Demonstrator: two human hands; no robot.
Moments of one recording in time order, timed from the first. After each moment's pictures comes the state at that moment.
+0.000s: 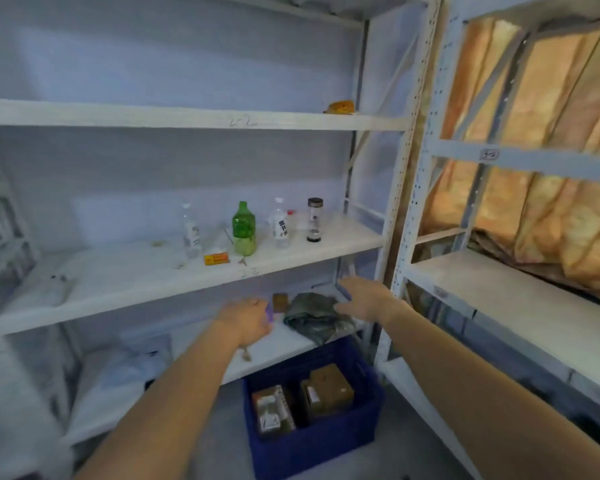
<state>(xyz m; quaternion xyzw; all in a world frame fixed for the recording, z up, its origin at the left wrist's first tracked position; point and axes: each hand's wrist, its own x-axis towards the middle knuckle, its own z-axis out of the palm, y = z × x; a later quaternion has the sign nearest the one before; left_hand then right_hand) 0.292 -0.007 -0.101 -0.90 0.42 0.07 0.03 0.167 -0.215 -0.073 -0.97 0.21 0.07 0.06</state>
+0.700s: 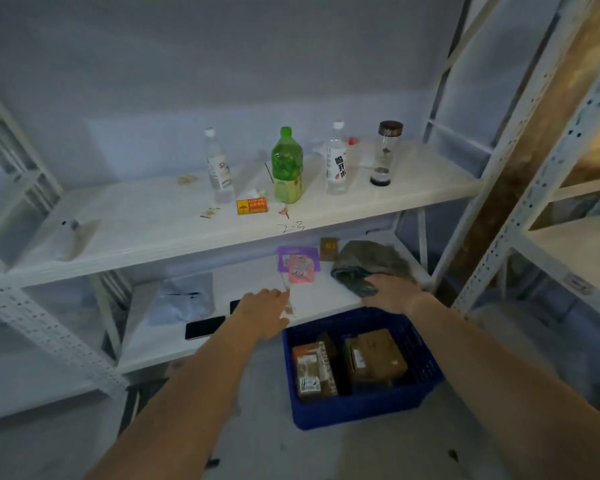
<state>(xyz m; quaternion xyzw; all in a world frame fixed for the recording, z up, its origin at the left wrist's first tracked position) 0.460 -0.072 -0.217 -0.90 0.38 0.17 0.10 0.383 -0.324 -0.232 -0.95 0.19 0.20 0.15</state>
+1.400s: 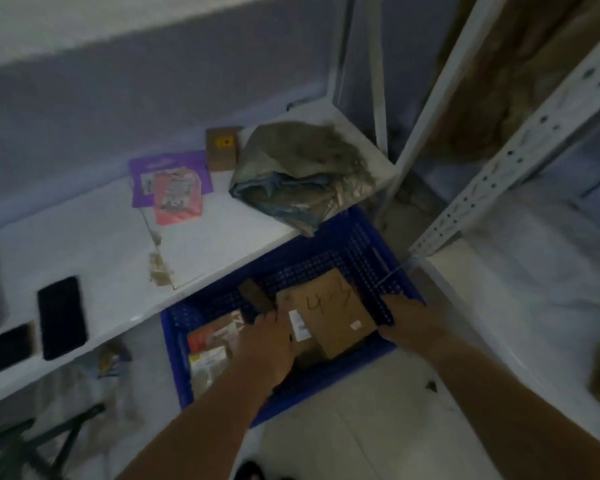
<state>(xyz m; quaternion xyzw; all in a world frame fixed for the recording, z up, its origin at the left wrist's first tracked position) 0.524 -0.352 -0.653 -0.86 0.41 0.30 0.04 0.384 -0.551 -0.656 -0.86 0.34 0.29 0.23</state>
